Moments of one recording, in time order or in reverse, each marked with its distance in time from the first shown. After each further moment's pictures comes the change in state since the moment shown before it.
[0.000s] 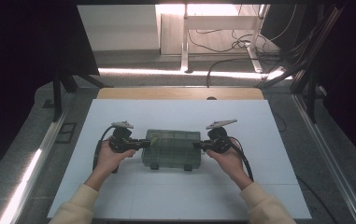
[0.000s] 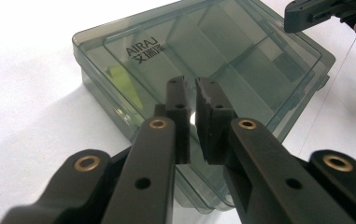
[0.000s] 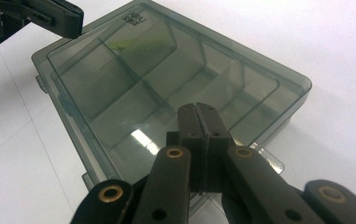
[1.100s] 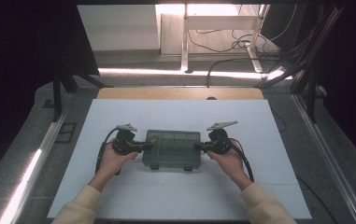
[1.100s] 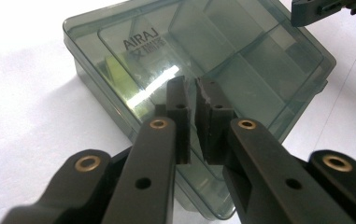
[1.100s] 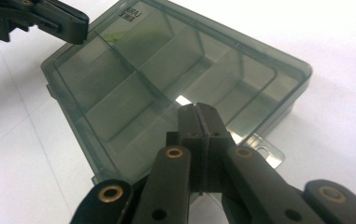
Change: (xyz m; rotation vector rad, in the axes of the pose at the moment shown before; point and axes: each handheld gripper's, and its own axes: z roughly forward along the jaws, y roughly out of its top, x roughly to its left) left arm -0.002 -0.005 0.010 0.009 0.026 0.010; right arm -0.006 -0.007 0.003 0.003 0.009 0.010
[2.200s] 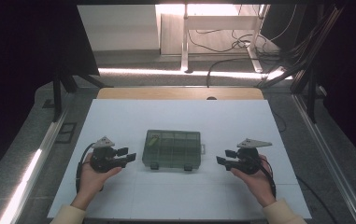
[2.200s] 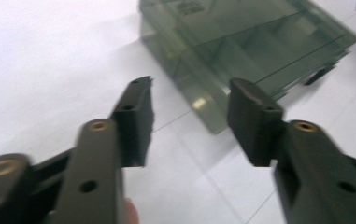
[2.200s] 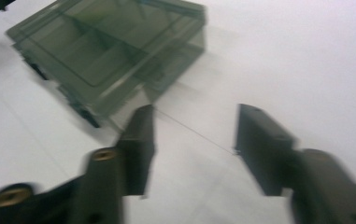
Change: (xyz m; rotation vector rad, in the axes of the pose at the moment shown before) left arm -0.011 -0.061 -0.050 -0.125 0.181 -0.023; right arm -0.007 -0.068 -0.071 -0.108 -0.178 0.027
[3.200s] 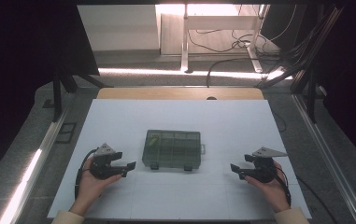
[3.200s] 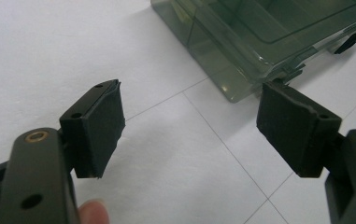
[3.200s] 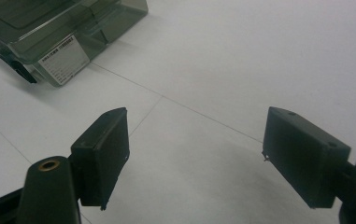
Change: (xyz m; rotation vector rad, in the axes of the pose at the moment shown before) left arm -0.002 -0.019 0.006 0.036 0.051 0.031; right arm -0.034 -0.040 -0.019 -0.010 -0.095 -0.008
